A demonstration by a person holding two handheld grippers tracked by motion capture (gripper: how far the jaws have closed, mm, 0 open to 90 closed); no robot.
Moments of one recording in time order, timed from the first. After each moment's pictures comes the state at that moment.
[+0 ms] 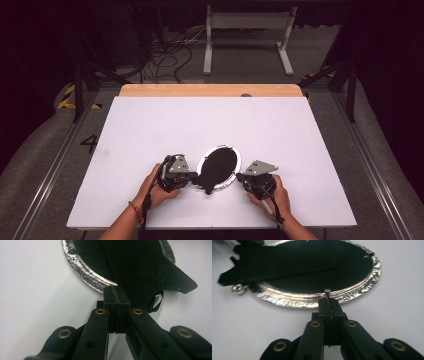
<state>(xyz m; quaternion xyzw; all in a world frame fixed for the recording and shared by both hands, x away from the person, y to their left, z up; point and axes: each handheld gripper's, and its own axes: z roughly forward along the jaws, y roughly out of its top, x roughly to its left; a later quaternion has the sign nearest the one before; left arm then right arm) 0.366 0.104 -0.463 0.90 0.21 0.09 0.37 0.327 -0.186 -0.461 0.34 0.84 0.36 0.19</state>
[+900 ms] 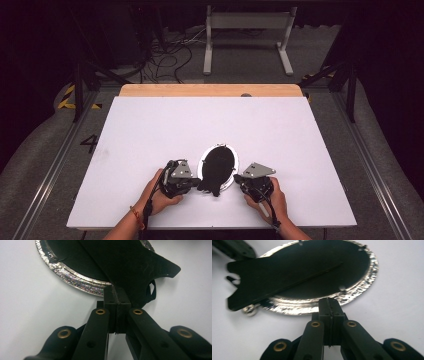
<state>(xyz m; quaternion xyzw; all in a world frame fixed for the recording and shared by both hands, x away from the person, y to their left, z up) 0.350 0.096 -0.462 0.90 0.20 0.07 0.37 0.326 -0.178 -0.463 0.36 0.84 0.36 0.21</state>
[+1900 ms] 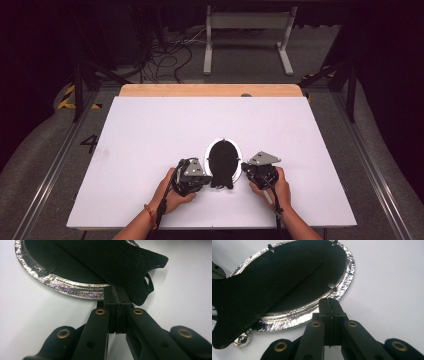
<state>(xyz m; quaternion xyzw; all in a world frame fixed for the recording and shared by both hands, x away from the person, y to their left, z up) 0.354 0.064 -0.465 0.89 0.21 0.07 0.39 0.355 -0.197 -0.462 0.39 0.82 0.36 0.23</state>
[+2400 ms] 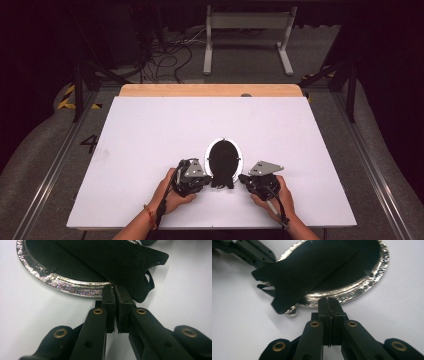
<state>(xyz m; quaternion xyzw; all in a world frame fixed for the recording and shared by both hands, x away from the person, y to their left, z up) 0.353 0.065 -0.465 0.90 0.21 0.08 0.39 0.328 -0.197 -0.461 0.35 0.84 0.37 0.17</state>
